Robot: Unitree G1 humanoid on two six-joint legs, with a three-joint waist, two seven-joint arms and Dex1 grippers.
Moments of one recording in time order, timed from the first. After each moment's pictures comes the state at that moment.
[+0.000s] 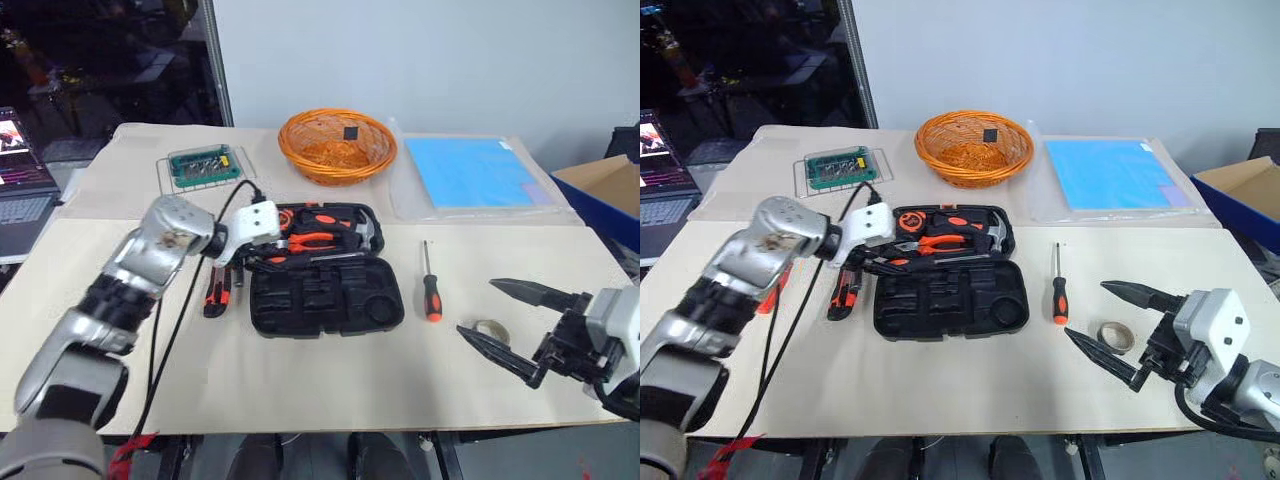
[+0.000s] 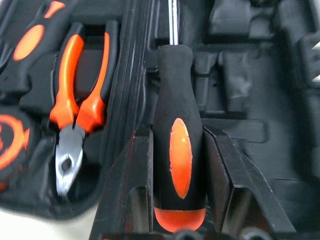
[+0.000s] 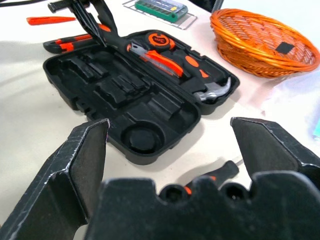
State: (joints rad) left arm -0.96 0.69 -0.48 0.33 -0.05 0.39 -1.25; right arm 0.34 -0.75 -0.61 -0.73 0.65 0.37 0.88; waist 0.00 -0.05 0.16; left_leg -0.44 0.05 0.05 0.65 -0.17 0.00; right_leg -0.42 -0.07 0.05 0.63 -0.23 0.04
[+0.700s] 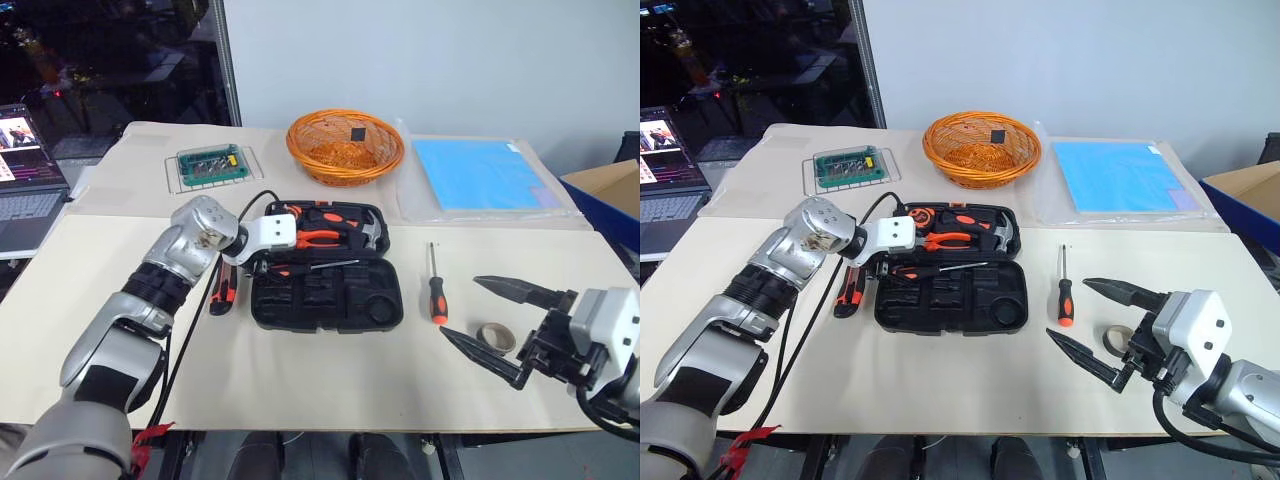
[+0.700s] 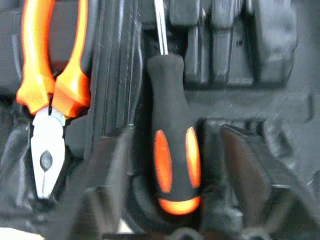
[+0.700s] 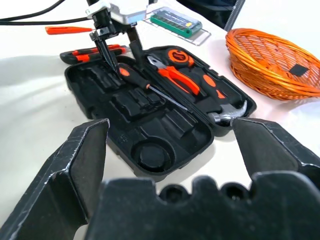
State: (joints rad) left arm -0.96 0.62 -0.40 0.45 0.05 0.28 -1.28; right arm 0.32 -0.75 -0.55 -0.80 0.65 0.38 0.82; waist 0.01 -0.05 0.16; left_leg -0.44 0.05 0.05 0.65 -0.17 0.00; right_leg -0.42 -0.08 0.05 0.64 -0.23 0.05
